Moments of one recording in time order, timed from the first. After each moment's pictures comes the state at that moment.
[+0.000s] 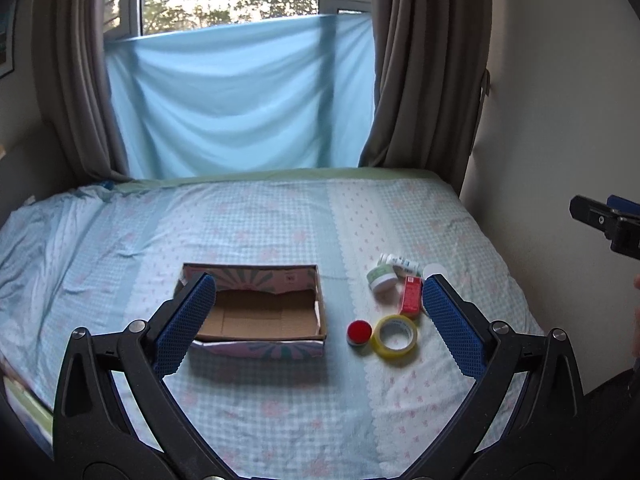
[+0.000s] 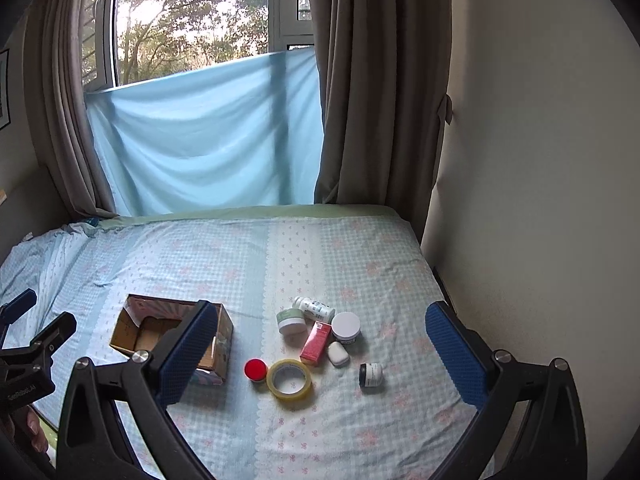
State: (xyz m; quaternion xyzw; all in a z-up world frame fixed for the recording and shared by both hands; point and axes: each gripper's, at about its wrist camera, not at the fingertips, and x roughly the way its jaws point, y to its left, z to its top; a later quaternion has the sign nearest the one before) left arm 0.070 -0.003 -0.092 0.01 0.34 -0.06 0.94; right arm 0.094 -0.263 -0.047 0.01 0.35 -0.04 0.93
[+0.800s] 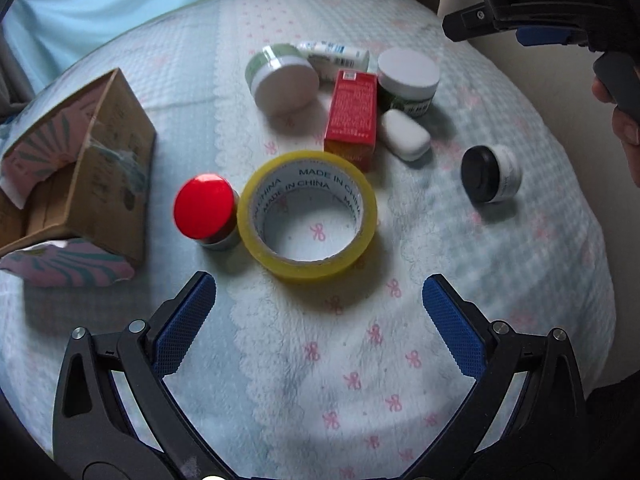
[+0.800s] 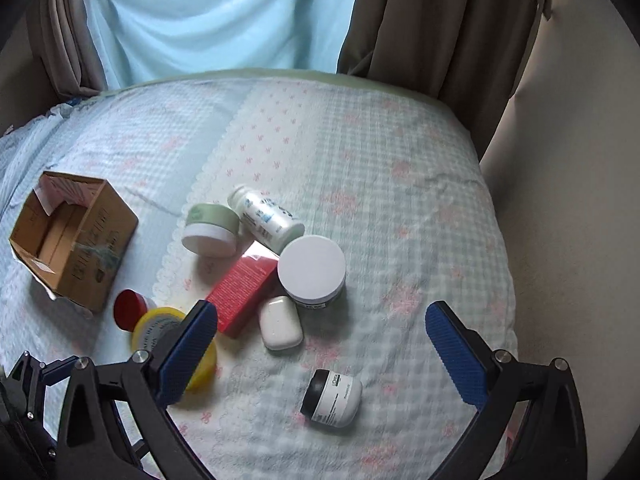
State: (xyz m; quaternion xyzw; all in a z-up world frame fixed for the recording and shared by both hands) left arm 0.173 -0.188 -0.454 0.06 0.54 -0.12 0.83; right arm 0.277 -0.349 -0.355 -0.06 0.52 0.05 0.85
